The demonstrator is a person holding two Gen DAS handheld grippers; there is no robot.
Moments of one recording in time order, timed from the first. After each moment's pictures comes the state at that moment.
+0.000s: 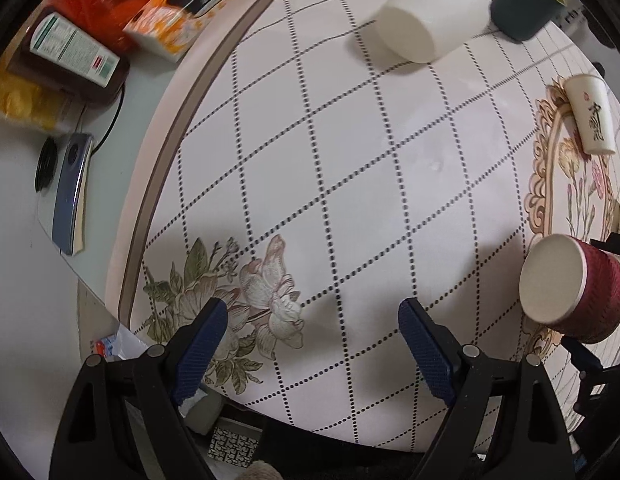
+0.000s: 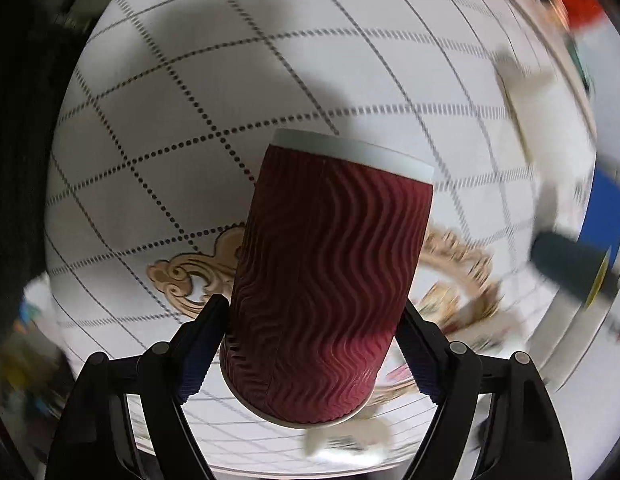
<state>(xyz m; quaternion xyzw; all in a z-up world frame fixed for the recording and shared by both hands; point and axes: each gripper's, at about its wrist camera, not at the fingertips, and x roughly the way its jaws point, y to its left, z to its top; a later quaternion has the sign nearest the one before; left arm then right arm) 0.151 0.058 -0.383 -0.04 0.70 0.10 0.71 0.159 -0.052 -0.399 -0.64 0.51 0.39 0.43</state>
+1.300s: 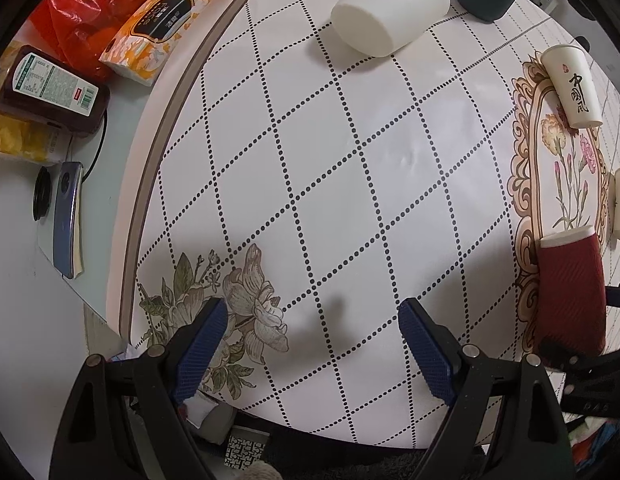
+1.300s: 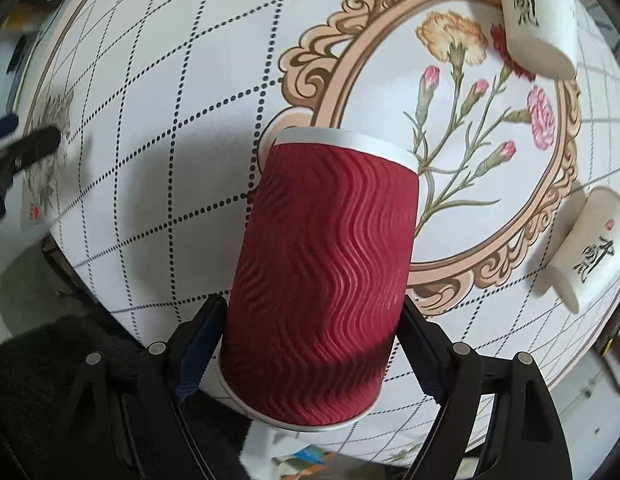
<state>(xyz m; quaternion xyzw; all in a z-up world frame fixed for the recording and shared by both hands) 0.162 0.030 -0.375 -0.01 0.70 0.08 0.71 0.234 -0.158 -0.409 -0.16 0.79 0.15 0.57</state>
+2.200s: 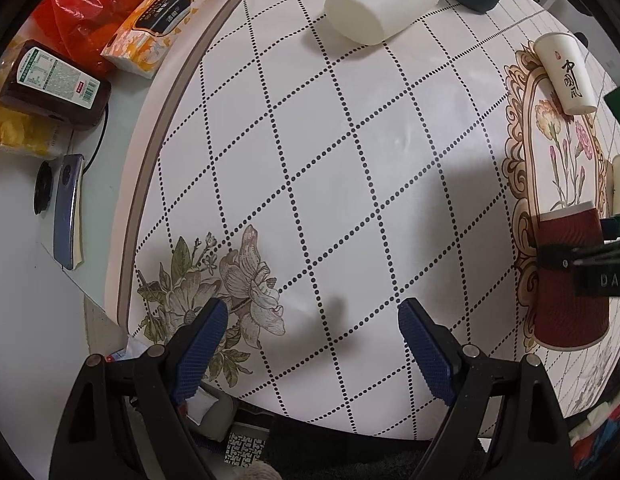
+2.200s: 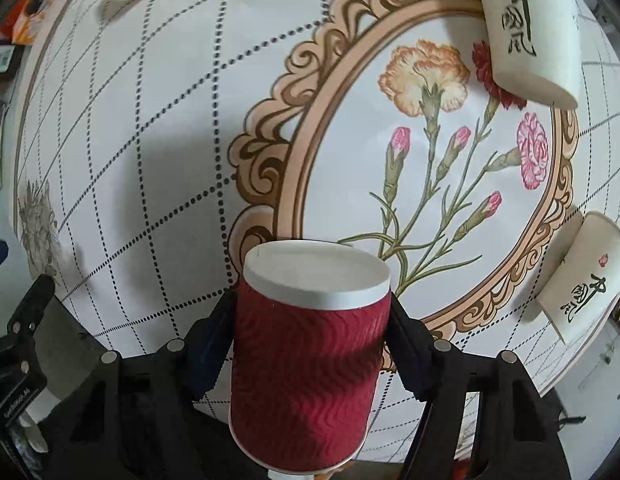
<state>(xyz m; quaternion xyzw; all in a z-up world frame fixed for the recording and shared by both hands) 0.150 0.034 -0.382 0.00 0.70 0.08 0.71 0.330 -0.140 -0.418 -0.13 0.80 0.11 0.57</state>
